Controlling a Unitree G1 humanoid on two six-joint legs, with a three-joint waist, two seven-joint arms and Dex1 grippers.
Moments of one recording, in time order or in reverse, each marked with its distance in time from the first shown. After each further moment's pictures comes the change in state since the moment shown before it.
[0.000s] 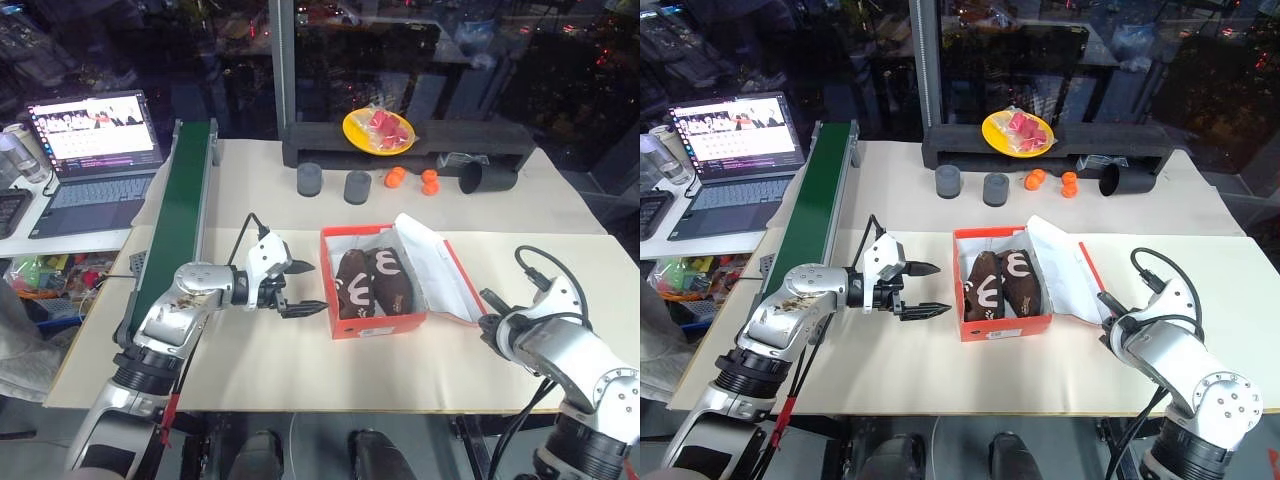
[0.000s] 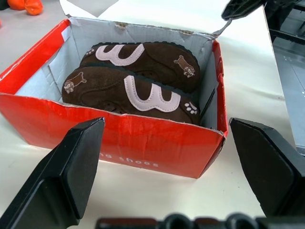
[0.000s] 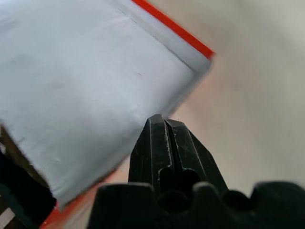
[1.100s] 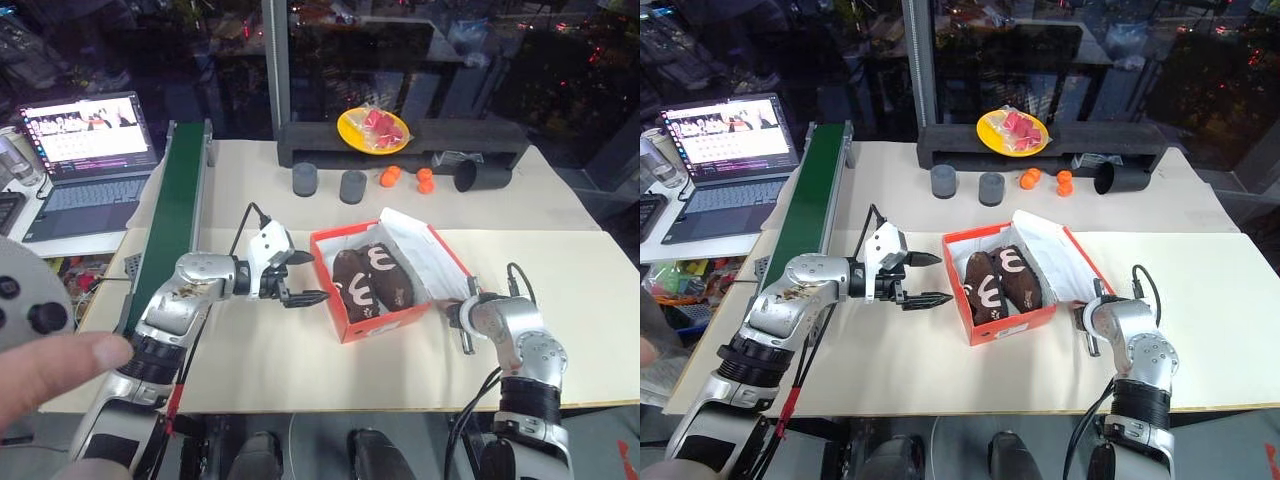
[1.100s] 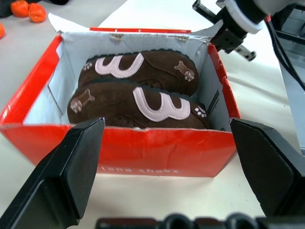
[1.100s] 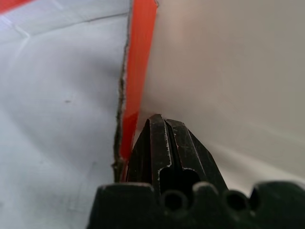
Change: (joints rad) left arm -0.066 -0.007 0.003 0.025 -0.001 0.032 0.005; right arm -0.212 0.156 0.062 0.559 -0.308 -0.565 0.460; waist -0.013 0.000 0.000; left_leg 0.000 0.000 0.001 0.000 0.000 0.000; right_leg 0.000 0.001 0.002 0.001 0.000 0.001
